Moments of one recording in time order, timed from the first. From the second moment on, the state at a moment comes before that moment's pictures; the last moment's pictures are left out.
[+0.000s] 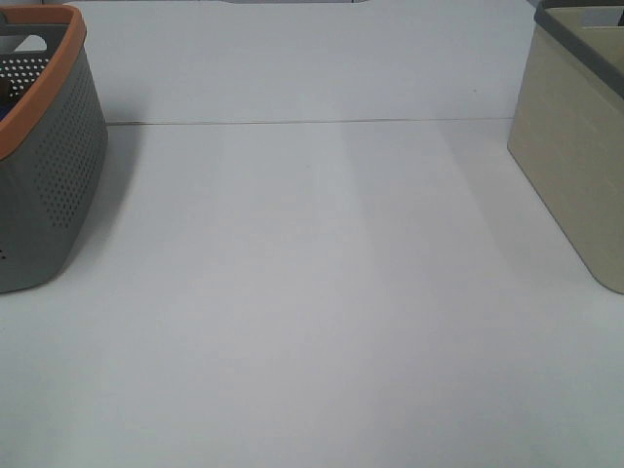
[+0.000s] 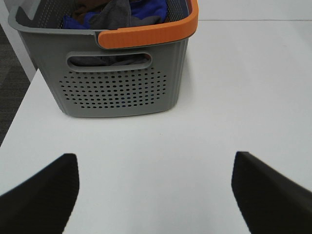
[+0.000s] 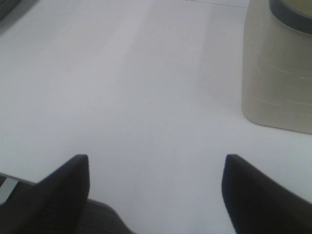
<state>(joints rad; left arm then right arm) 0.01 -0.01 -0.50 0.00 1.04 -0.03 0.16 0.04 -0.50 0.09 1.06 -0.11</state>
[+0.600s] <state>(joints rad) 0.01 -0.01 -0.50 0.00 1.04 -0.03 0.16 0.04 -0.50 0.09 1.06 -0.11</state>
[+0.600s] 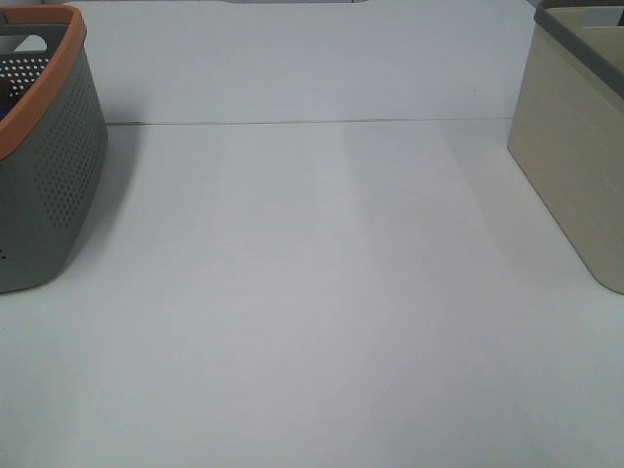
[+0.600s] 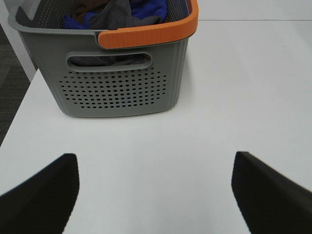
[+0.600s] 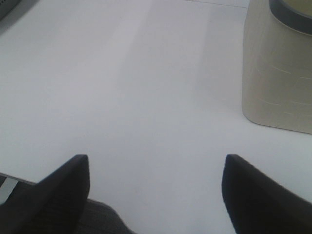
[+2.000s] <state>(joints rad) 0.01 1.08 -1.09 0.36 0.76 -0.63 0.16 0.04 -0.50 0.09 1.06 -0.11</state>
